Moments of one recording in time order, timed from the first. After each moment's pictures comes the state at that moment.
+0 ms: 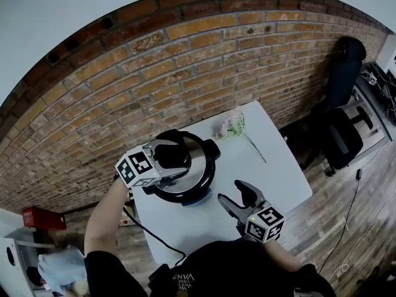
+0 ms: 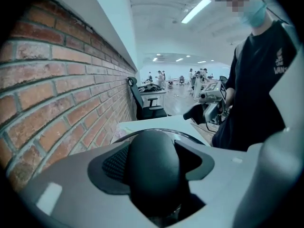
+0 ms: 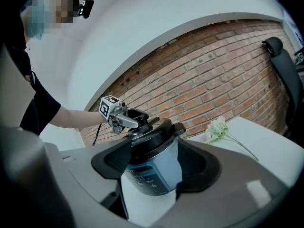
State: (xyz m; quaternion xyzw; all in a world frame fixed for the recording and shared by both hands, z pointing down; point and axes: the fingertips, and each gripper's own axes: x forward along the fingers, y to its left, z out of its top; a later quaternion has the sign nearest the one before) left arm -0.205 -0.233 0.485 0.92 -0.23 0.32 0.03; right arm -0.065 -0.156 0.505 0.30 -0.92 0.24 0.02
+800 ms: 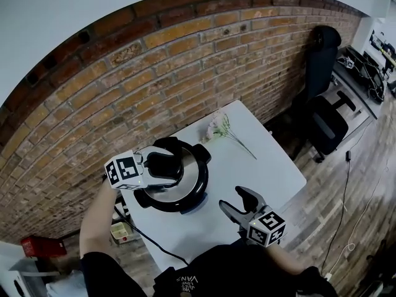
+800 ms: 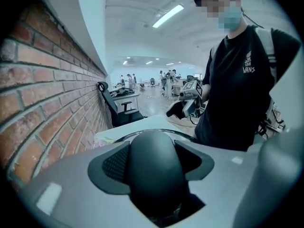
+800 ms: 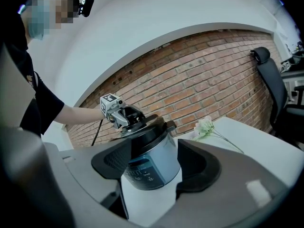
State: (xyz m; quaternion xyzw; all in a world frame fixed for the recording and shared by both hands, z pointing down) left arm -0.201 -0.220 0.482 0.95 -0.04 0.31 -0.02; right arm -0.051 -0.142 0.511 0.37 -0.90 0.24 0.03
